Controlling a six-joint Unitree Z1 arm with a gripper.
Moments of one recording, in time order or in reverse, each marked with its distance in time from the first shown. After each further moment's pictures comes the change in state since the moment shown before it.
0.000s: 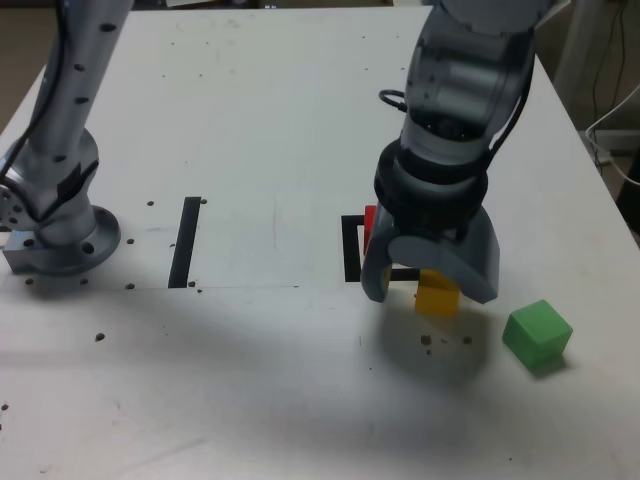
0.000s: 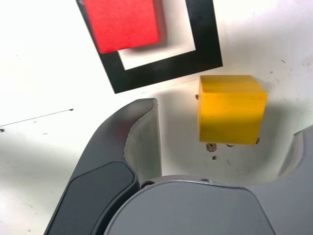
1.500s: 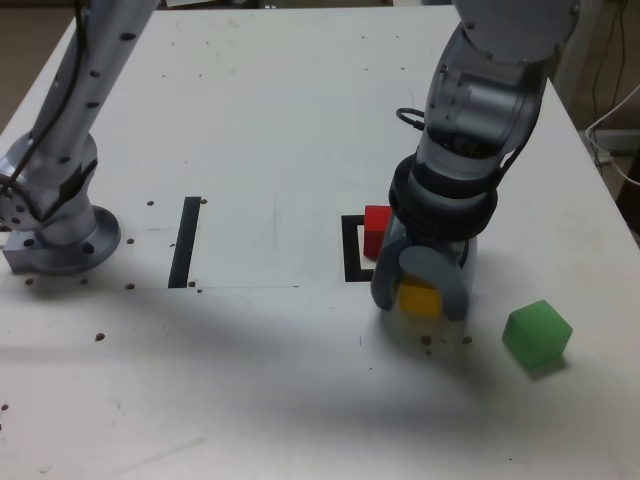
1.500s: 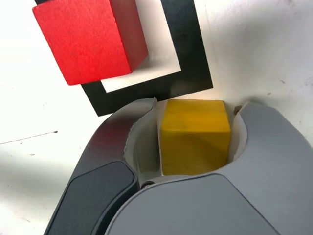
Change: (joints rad) arm 0.044 0.054 -0.002 -0.032 -0.028 0.078
